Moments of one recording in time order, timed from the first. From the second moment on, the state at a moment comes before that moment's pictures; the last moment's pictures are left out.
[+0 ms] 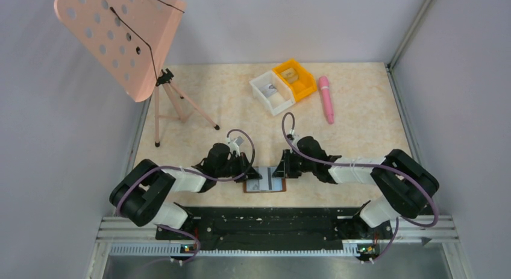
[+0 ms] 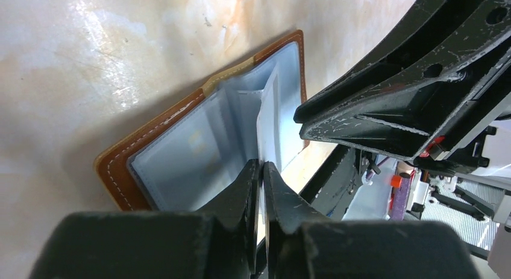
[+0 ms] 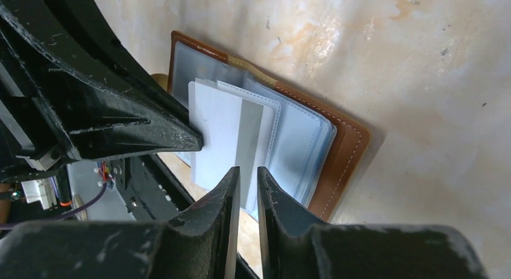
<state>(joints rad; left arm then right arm) -0.60 1.43 0.33 0.50 0.51 -0.90 0.74 1.47 0.51 0.28 -0.36 0.75</state>
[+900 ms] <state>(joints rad) -0.60 1.43 0.33 0.52 0.51 -0.91 0.74 1.53 0.51 0.32 -0.35 0.77</state>
